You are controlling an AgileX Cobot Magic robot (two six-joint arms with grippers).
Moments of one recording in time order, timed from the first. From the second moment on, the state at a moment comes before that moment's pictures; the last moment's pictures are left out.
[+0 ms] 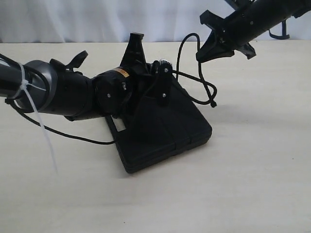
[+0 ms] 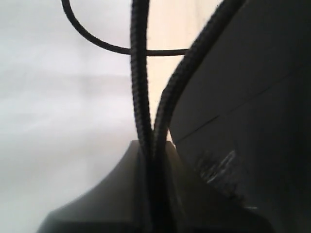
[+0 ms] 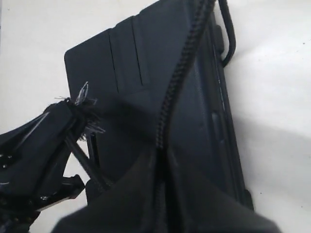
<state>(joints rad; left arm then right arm) -0.59 1.95 -1.04 -0.68 -0.47 1.94 0.04 2.05 -1.71 0.73 1.16 -0.27</state>
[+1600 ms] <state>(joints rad) -0.55 2.07 -0.89 -0.24 -1.13 1.64 -0.03 2.05 -1.64 0.91 1.22 -0.39</state>
